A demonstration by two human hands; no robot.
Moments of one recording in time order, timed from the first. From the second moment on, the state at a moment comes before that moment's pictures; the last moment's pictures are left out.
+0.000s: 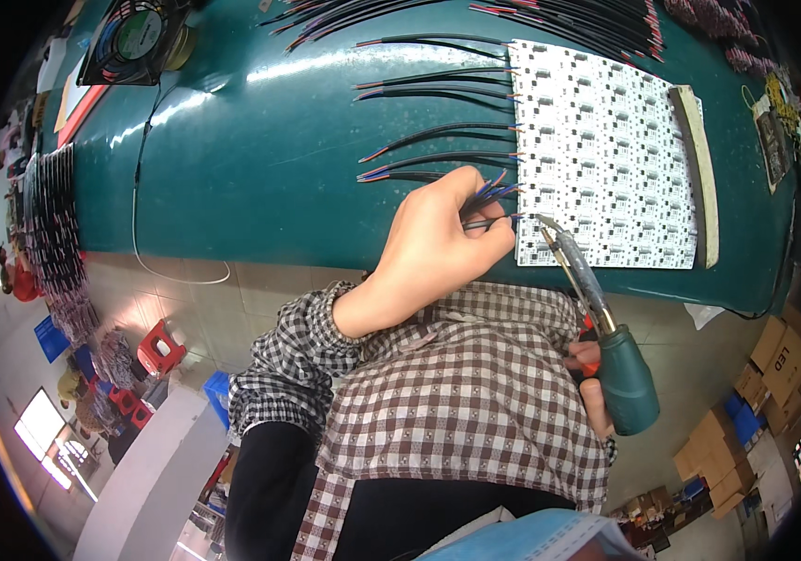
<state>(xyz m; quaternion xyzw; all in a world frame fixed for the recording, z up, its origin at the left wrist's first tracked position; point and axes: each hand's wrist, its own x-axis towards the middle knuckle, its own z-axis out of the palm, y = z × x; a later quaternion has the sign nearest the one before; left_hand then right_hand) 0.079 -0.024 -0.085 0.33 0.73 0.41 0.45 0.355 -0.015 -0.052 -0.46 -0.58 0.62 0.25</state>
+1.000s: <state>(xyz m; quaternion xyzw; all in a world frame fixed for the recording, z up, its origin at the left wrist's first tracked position) 0.079 -0.023 -0.088 0.33 0.72 0.41 0.45 0.346 -0.007 -0.046 -0.46 -0.60 0.62 0.22</state>
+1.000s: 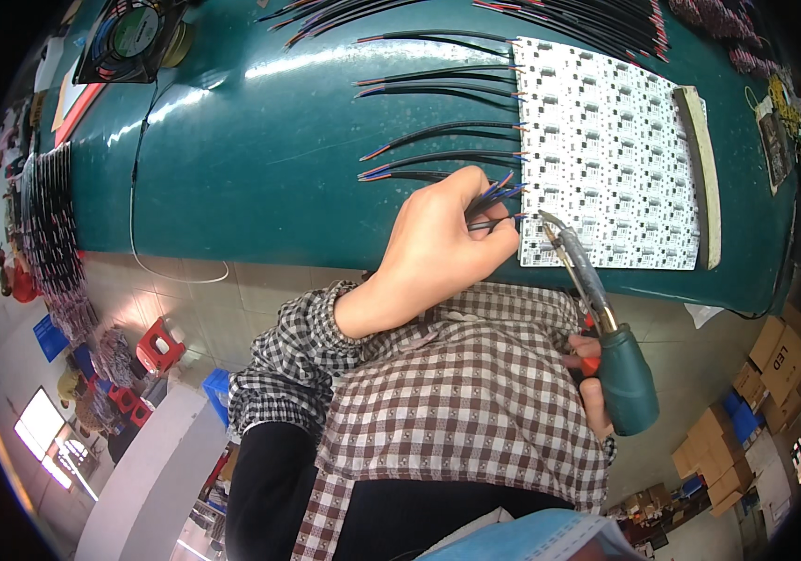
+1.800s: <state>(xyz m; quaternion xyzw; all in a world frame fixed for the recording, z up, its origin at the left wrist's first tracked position) 0.057 -0.012 -0.086 0.36 0.68 0.38 0.50 0.351 -0.008 -0.049 -0.46 -0.59 0.63 0.20</state>
